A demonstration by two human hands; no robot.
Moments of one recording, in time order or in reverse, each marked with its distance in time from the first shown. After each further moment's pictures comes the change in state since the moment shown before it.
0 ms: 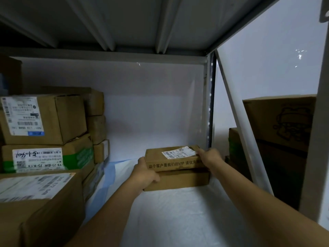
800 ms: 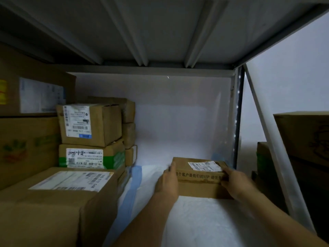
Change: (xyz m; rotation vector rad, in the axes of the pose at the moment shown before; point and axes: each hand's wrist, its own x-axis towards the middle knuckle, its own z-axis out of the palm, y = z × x) left_hand -0.013 -0.003 0.010 0.640 0.226 0.196; right_hand -0.016 0.031 -0.002 -0.700 -0.037 -0.459
